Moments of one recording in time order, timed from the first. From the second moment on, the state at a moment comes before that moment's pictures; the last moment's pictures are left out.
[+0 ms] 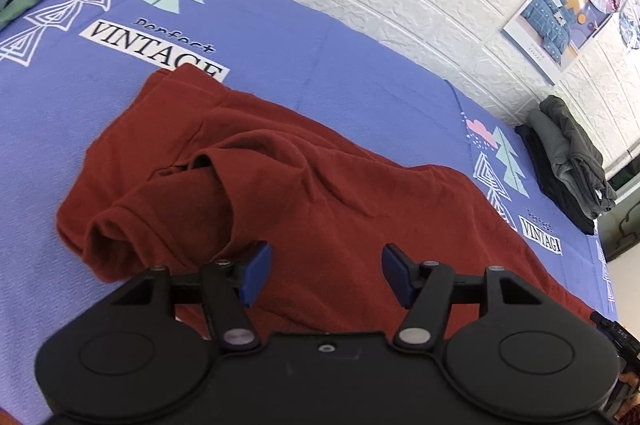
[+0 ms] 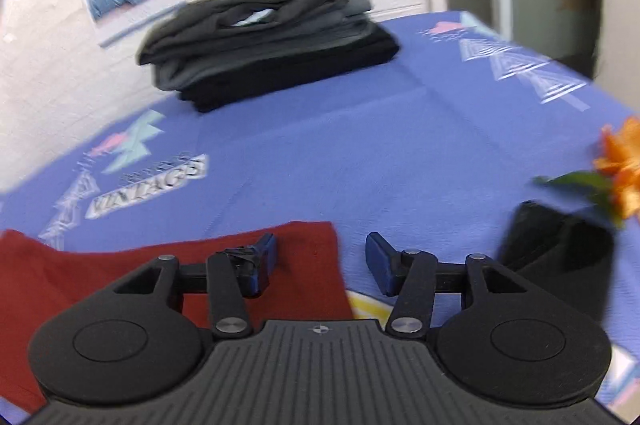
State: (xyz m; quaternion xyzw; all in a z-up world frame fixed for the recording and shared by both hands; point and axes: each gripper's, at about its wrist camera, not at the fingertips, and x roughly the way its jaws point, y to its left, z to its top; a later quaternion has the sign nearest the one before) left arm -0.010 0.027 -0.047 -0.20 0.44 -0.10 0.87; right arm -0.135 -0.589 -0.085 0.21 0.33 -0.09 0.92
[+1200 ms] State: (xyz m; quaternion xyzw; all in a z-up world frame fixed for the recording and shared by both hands) left arm 0.017 0.089 -0.042 -0.16 0.37 0.05 0.91; right arm -0.159 -0.571 -0.081 0.17 0.35 -0.11 0.92
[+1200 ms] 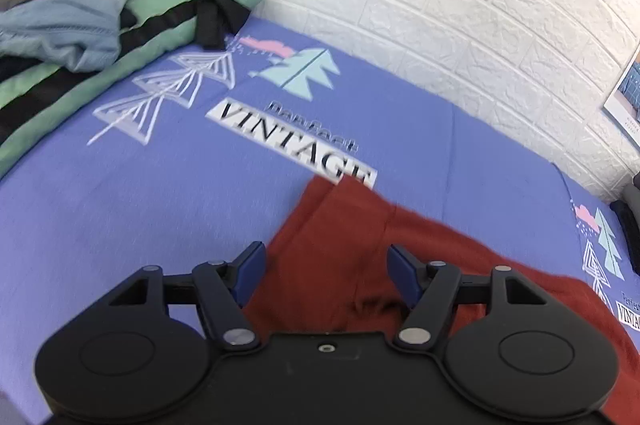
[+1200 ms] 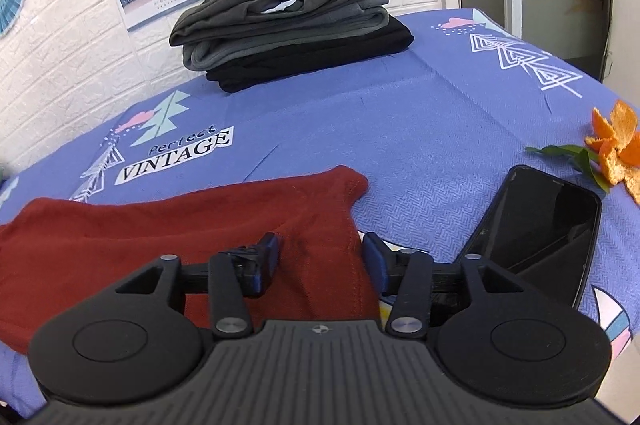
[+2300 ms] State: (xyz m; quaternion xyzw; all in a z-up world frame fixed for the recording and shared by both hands) left arm 0.051 0.126 -0.035 -0.17 0.36 0.02 0.92; right arm -0.144 -0.542 -0.071 0.11 0.38 -0.14 0.91
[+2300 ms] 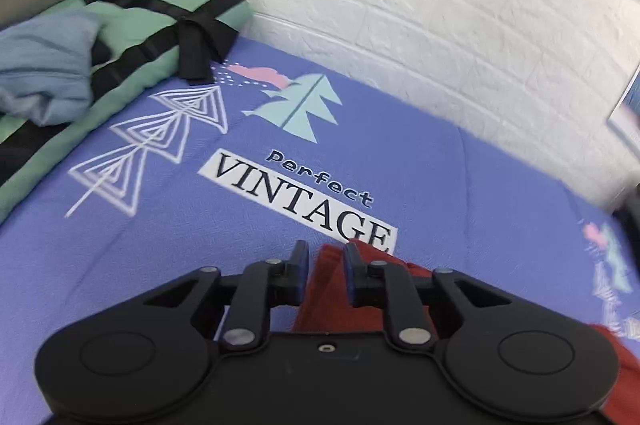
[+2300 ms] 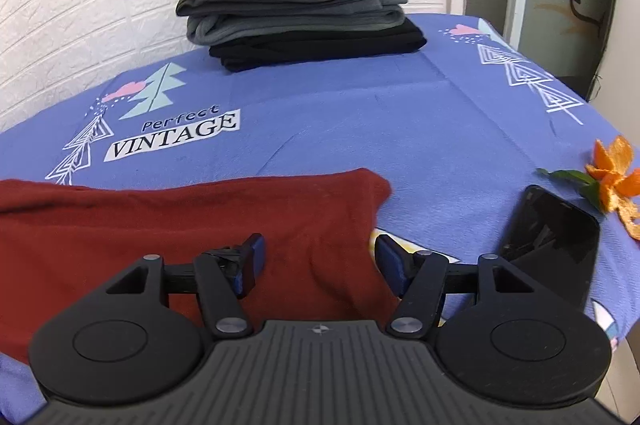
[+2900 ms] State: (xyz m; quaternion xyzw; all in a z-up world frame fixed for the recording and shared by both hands) left arm 0.017 0.096 -0.033 -0.12 0.37 0.04 0.92; right arm -0.158 -0.546 -0.079 0.17 0.37 -0.09 0.91
